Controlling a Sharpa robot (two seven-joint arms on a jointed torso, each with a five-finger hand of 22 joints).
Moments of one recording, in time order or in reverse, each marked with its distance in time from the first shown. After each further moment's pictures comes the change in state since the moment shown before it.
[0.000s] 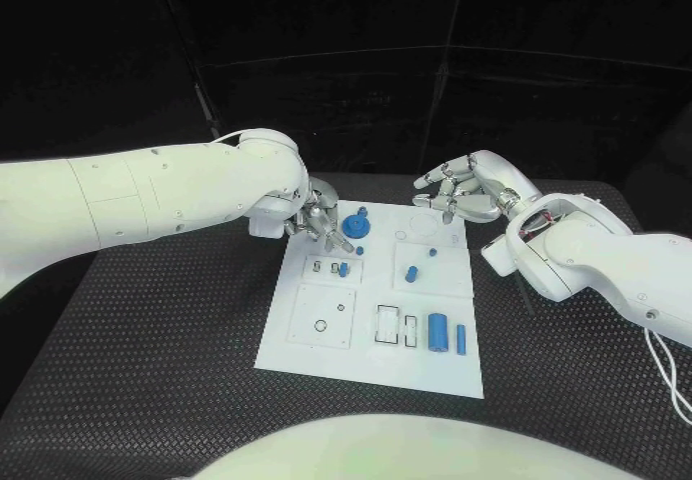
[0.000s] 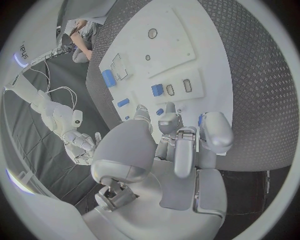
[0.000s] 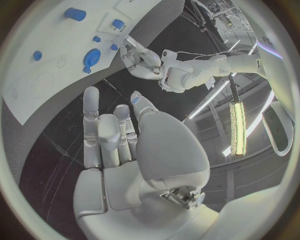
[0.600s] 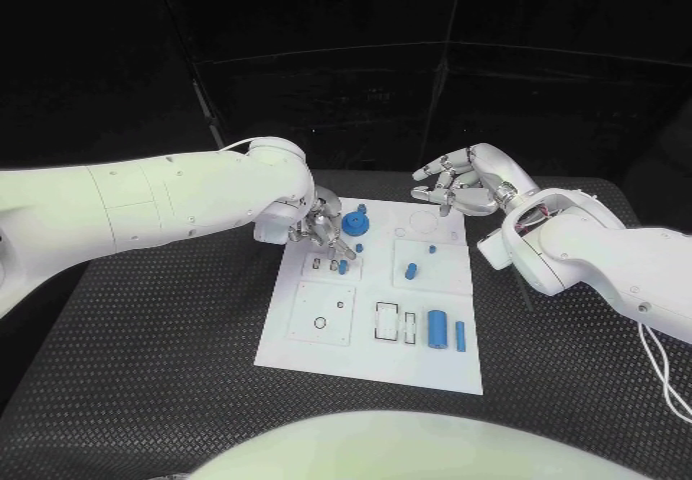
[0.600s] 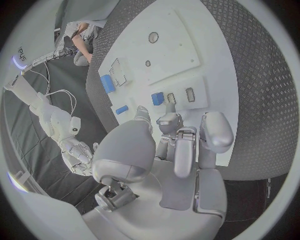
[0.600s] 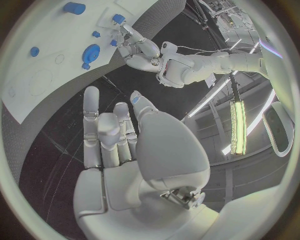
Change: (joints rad) left arm -0.032 0.032 0.000 -0.029 -0.002 0.029 -0.002; left_hand 0.004 0.004 0.000 0.000 0.000 0.000 0.000 0.000 0.000 -0.004 0.004 0.000 0.000 0.004 0.004 0.000 0.000 0.000 0.000 0.000 0.000 0.000; right arm 0.000 0.017 0.000 -0.018 0.010 -0.027 0.008; right_hand 0.004 -0.004 0.000 0.000 0.004 -0.011 0.004 0.000 -0.002 -0.012 0.002 -0.027 -0.043 -0.001 0.002 -0.032 -0.033 0.000 0.000 0.000 -0.014 -0.011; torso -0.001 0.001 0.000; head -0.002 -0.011
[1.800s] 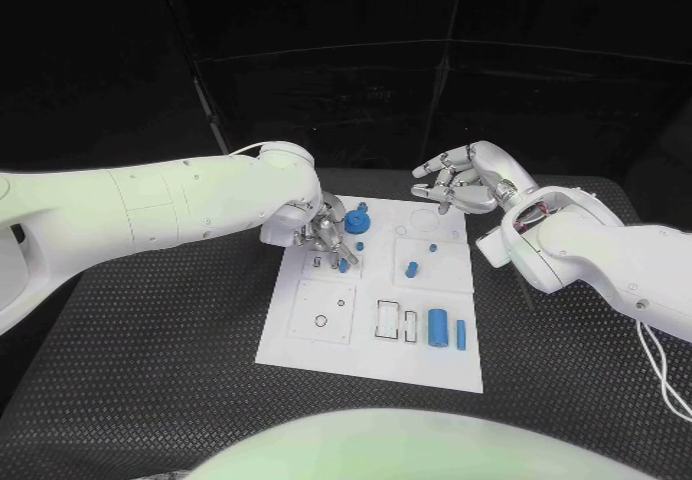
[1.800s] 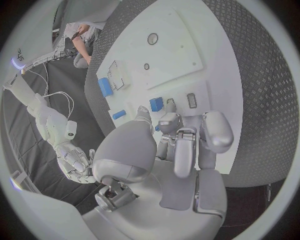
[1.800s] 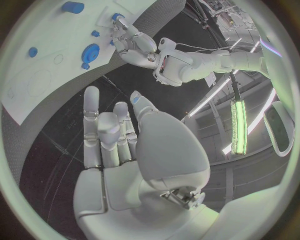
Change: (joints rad) left arm -0.025 0.041 0.000 -0.048 -0.001 0.034 -0.005; left_hand 0.019 0.009 -0.008 -0.008 0.000 0.000 0.000 0.001 0.002 -0.002 -0.002 0.000 0.005 0.000 0.000 0.000 0.000 0.000 -0.003 0.003 0.000 0.003; right arm 0.000 0.009 0.000 -0.007 0.008 -0.003 -0.001; right_hand 0.000 0.000 0.002 -0.002 0.010 -0.007 0.001 0.000 -0.002 -0.009 0.002 -0.008 -0.017 0.000 0.000 -0.015 -0.010 0.000 0.000 0.000 -0.013 -0.006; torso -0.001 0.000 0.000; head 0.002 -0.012
